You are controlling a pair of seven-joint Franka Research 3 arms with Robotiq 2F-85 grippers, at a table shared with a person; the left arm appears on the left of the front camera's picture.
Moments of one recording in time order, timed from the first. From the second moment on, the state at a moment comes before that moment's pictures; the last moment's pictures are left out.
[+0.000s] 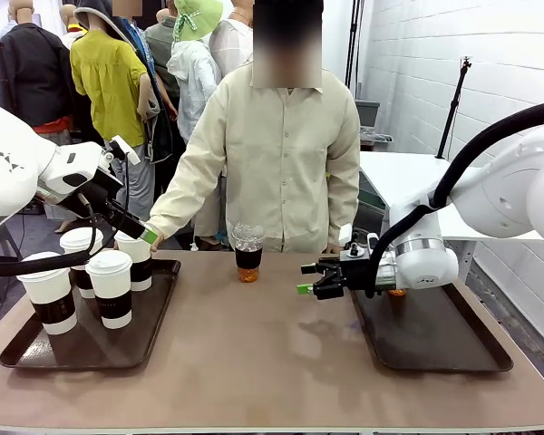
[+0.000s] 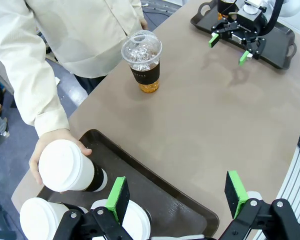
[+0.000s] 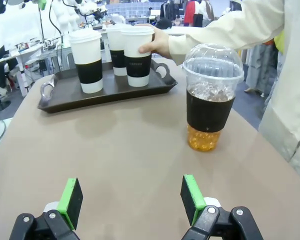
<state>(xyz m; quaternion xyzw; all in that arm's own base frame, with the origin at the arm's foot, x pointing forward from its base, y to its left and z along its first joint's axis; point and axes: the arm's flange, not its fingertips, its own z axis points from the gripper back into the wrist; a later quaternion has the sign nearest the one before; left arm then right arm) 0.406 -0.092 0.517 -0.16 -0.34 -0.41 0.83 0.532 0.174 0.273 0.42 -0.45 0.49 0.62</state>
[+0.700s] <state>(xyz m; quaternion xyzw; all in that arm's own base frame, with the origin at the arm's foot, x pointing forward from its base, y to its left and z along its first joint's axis) 0.406 -0.092 0.517 -0.16 -0.34 -0.41 0.83 0.558 0.204 0.278 0.40 -0.47 0.47 0.63</state>
